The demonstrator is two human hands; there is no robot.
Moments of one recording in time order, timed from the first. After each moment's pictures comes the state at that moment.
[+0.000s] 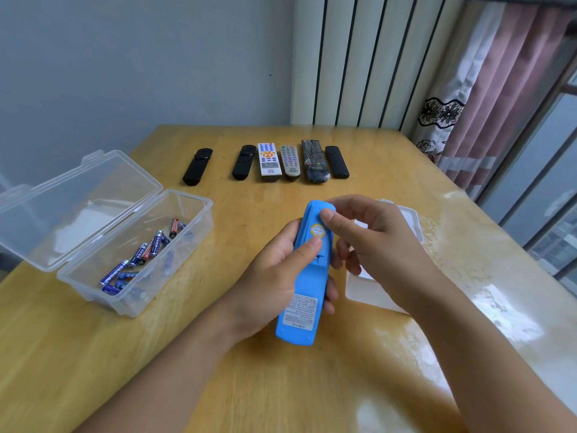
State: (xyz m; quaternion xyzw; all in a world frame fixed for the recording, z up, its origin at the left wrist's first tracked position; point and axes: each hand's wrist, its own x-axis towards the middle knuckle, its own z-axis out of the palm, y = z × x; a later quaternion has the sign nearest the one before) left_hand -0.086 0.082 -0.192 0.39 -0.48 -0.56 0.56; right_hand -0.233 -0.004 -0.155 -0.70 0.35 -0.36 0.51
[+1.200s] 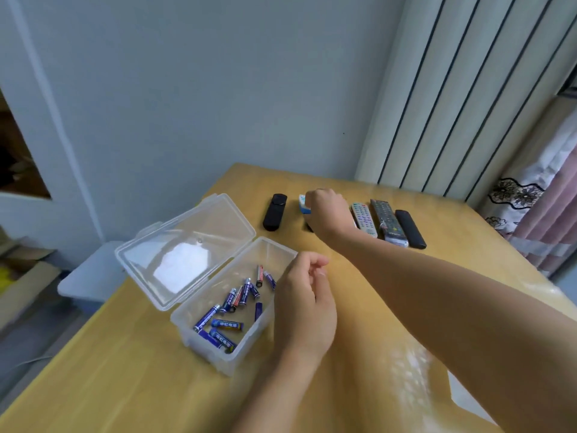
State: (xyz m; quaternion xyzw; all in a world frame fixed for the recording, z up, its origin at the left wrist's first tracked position) left_hand -0.010 0.060 -0.208 0.66 -0.39 -0.08 0.64; right_hand 0.029 -0.133 -0.162 -0.91 0.35 -0.20 -0.06
